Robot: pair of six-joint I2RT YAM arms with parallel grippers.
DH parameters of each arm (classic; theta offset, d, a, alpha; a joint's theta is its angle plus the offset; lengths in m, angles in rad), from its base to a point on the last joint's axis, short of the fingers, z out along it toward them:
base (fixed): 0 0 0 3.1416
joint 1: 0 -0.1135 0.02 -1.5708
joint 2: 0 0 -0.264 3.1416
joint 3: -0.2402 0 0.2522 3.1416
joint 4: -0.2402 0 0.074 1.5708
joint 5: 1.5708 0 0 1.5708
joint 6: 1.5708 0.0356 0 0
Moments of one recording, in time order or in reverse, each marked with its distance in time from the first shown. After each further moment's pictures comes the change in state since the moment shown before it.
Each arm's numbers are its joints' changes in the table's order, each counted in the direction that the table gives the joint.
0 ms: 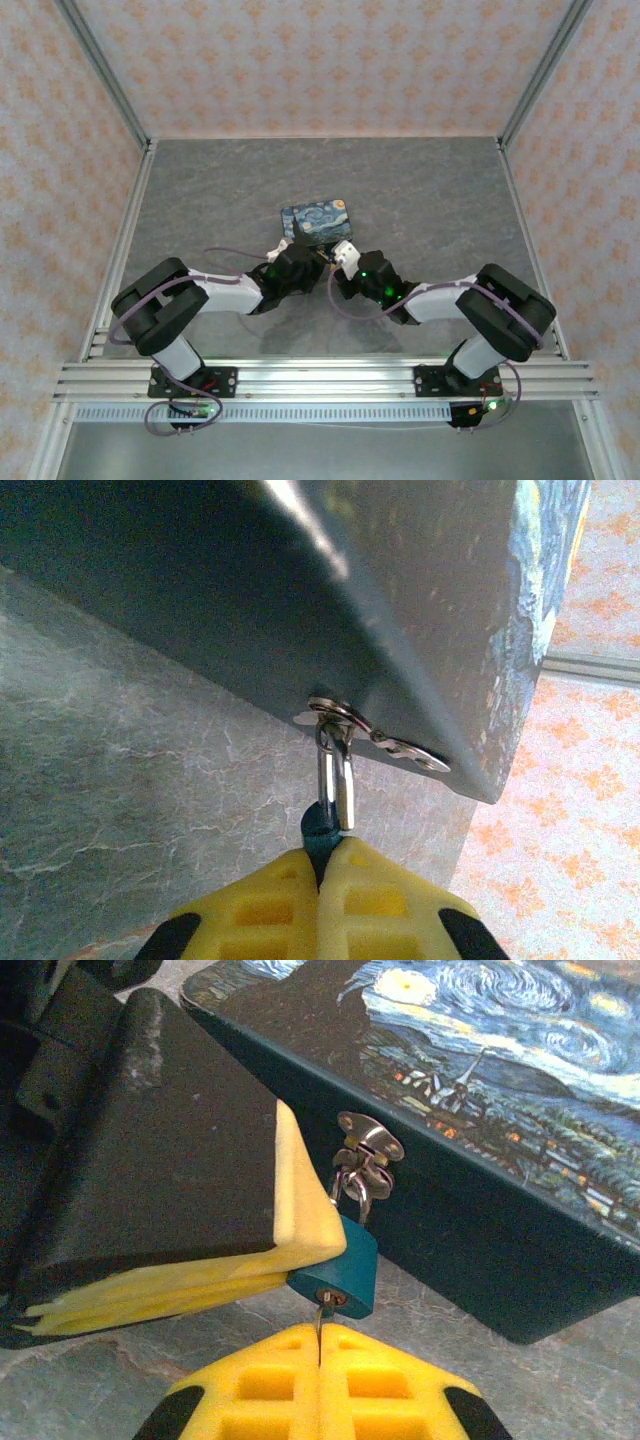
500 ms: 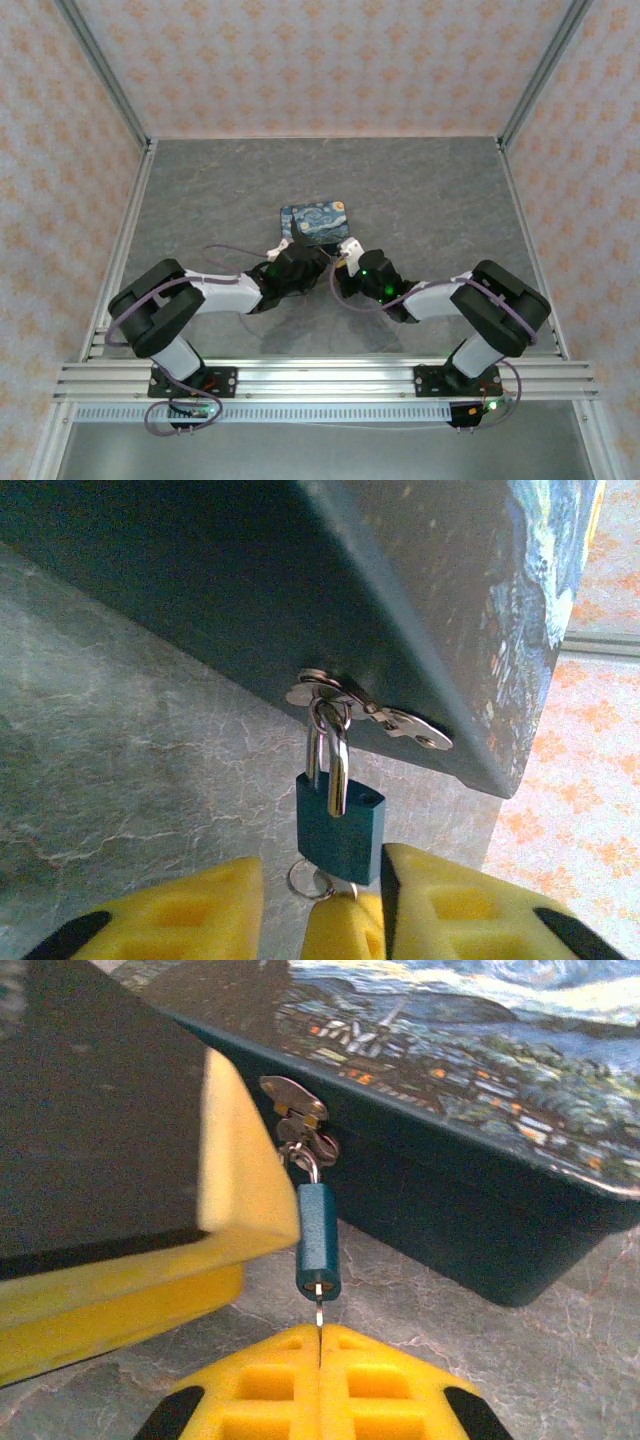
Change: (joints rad) left arm -0.002 0.027 -0.012 -0.077 0.009 0.062; right arm 0.023 -0.032 -0.001 0.009 -0.019 0.181
